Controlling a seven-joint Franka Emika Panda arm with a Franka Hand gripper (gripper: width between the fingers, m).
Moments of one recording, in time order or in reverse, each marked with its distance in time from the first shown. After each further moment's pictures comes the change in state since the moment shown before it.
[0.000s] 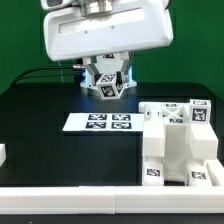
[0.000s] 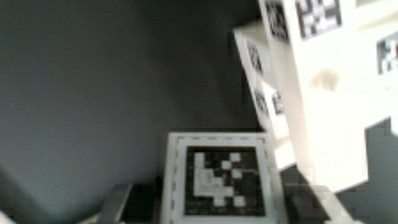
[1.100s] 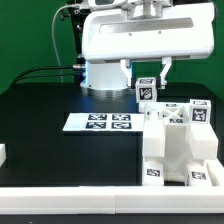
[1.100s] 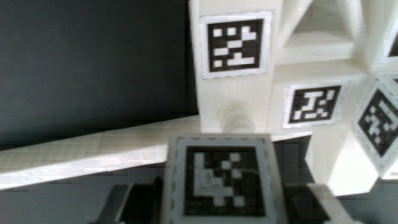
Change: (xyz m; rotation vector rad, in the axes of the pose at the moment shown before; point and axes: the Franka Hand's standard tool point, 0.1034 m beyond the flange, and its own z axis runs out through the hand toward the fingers) arm -0.030 -0.063 0.015 -0.022 0.189 -0.307
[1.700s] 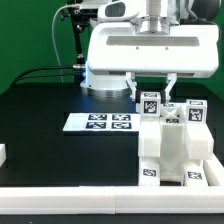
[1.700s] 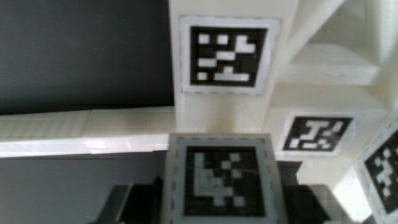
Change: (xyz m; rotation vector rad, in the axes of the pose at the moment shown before) arm -0.001 0.005 0.017 -0.036 0.072 -0.088
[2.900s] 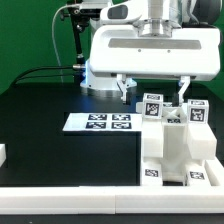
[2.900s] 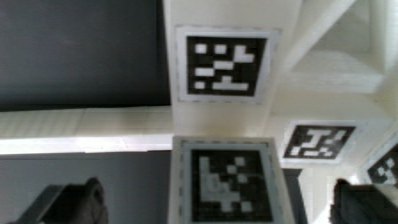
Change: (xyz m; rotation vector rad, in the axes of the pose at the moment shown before) arm -0.002 -0.005 0.003 0.005 -0.037 -0.010
